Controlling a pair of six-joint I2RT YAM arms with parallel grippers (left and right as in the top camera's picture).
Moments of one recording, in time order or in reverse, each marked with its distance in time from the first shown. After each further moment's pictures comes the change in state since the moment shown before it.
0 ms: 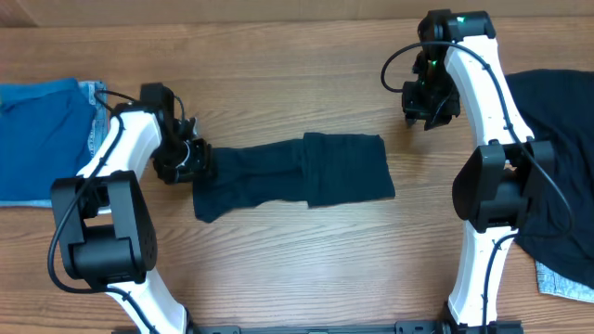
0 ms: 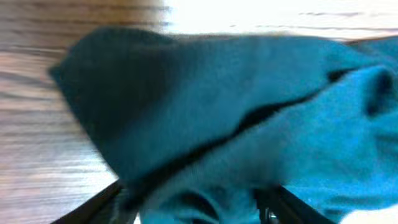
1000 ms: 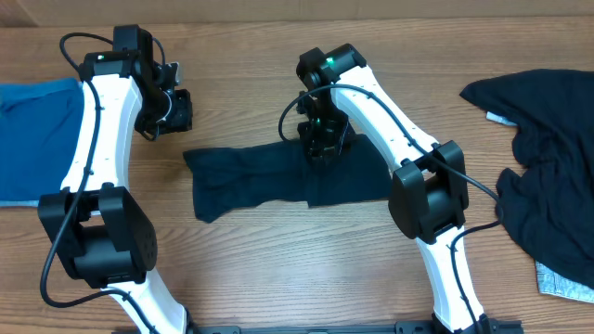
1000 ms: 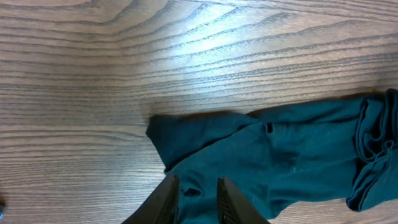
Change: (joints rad) left arm 0.000 0.000 0.449 -0.262 -0.062 0.038; right arm 0.425 0.088 -0.001 0.043 -0.212 -0.055
